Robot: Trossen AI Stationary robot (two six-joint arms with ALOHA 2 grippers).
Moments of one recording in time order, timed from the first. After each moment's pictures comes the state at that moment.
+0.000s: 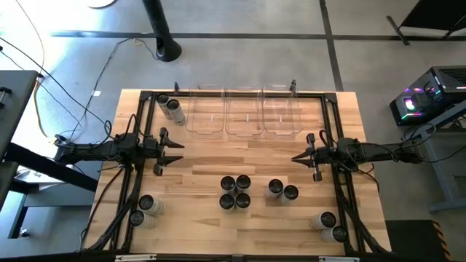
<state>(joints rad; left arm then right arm) 0.00 0.01 0.01 0.00 0.00 0.01 0.08 0.09 0.01 0.02 -0.03 -0.16</state>
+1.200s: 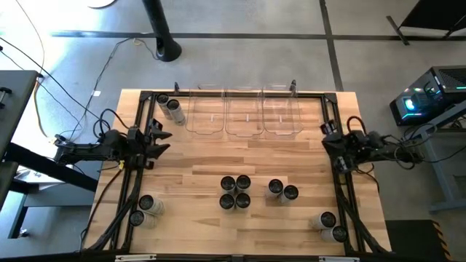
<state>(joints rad) 0.00 0.02 0.01 0.46 -0.02 -0.10 0.08 0.10 0.04 0.75 -0.06 0.09</state>
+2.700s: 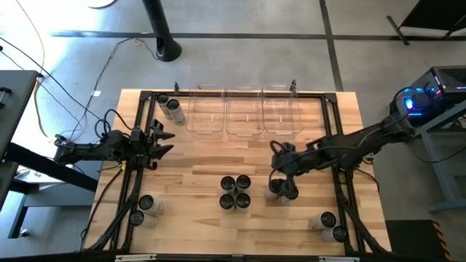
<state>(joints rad) 0.00 0.02 0.01 0.39 -0.04 -0.05 0.33 1.34 1.20 -0.84 0.13 0.42</state>
